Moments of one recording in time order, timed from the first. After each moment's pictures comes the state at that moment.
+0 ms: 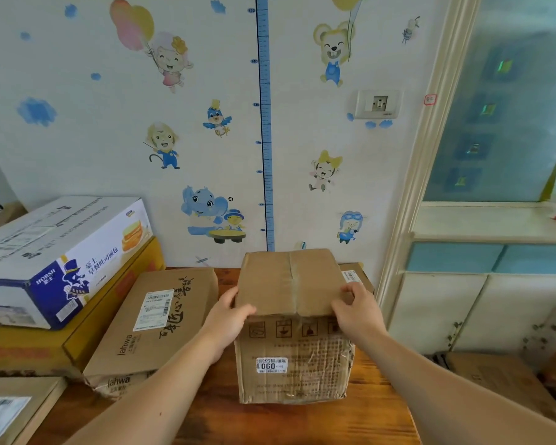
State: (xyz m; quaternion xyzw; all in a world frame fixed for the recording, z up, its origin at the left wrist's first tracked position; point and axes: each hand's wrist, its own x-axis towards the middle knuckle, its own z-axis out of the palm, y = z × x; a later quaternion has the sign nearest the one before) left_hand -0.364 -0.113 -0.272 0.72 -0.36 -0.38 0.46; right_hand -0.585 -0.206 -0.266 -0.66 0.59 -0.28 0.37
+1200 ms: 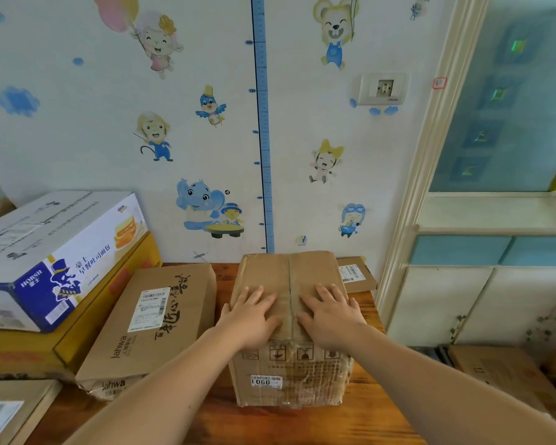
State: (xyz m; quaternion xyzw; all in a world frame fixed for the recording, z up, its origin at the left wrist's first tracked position) left_hand -0.379 -0.152 -0.277 0.77 -0.61 -0.19 -0.02; right_hand -0.550 -0.214 -0.270 -0.86 0.48 0.08 0.14
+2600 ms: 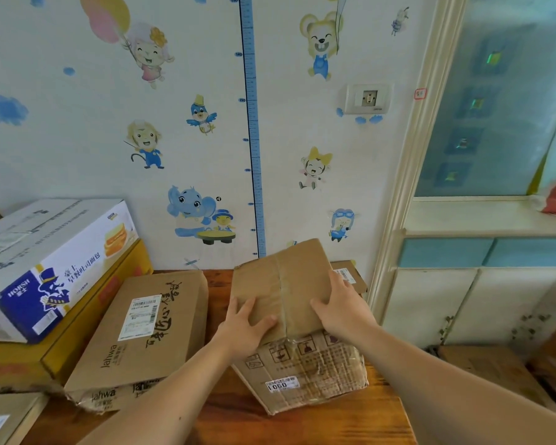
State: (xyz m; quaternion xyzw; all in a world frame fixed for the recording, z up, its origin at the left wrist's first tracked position) left_hand -0.374 -0.150 -0.303 0.79 -0.49 -0.32 0.19; right_hand -0.573 -0.215 -0.248 -0.75 0.58 -0.15 0.27
